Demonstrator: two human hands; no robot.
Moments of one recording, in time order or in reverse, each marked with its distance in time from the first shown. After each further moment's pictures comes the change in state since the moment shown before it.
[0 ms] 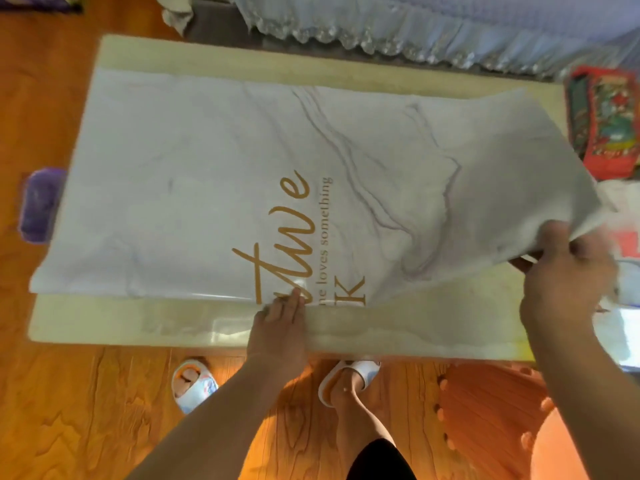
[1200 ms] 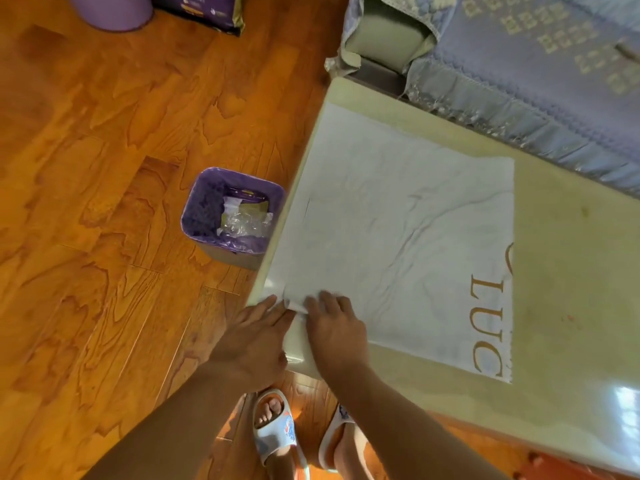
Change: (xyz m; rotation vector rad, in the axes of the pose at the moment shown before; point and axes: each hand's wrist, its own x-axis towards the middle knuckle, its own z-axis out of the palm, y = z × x) left_hand -0.054 -0.434 0.077 -0.353 0.344 0.120; right_hand -0.455 0.059 0.413 -1.025 -0.737 -1.113
